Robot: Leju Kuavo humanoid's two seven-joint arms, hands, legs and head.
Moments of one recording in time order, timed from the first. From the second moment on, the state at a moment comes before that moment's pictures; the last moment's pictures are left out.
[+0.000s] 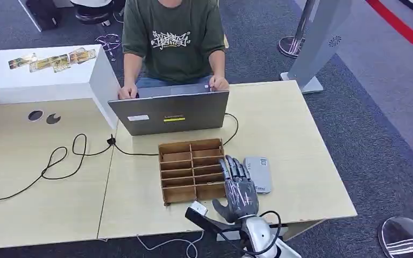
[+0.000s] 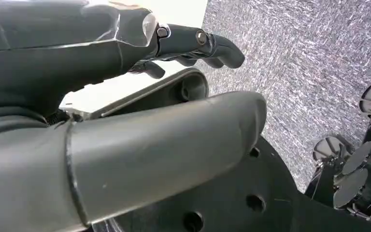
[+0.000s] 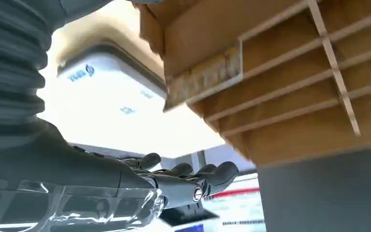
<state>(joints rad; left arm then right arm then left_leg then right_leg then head) -0.09 -0.07 -0.76 -0.15 1.49 0.49 0.26 -0.13 -0.07 0.83 -1.25 1.41 -0.41 0.38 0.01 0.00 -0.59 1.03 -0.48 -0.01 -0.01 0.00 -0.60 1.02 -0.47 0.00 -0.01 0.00</state>
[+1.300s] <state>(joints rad) -0.09 -0.07 -0.76 -0.15 1.47 0.49 0.27 -0.20 -0.10 0.87 -1.22 1.44 -0.36 0.32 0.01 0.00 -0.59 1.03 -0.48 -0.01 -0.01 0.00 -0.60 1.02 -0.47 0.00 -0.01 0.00</state>
